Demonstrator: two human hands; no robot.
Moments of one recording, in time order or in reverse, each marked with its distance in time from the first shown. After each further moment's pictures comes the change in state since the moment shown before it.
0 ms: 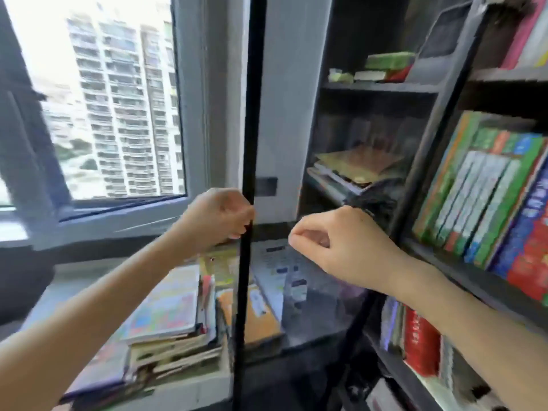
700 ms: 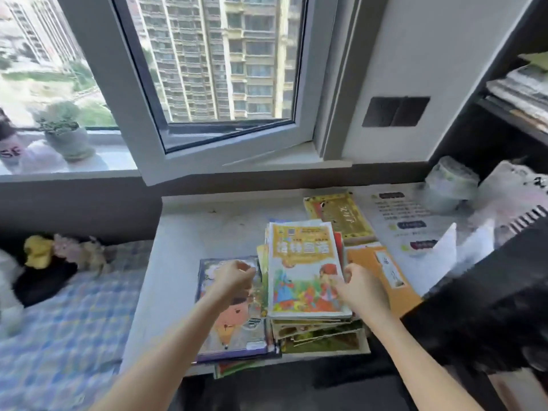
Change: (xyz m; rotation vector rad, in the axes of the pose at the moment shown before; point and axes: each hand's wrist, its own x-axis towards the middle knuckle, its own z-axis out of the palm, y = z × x) left_hand -0.034 -0.394 -0.118 0.035 0.079 -0.898; right_hand 0.118 -0.056 0.383 0.173 -0.431 0.665
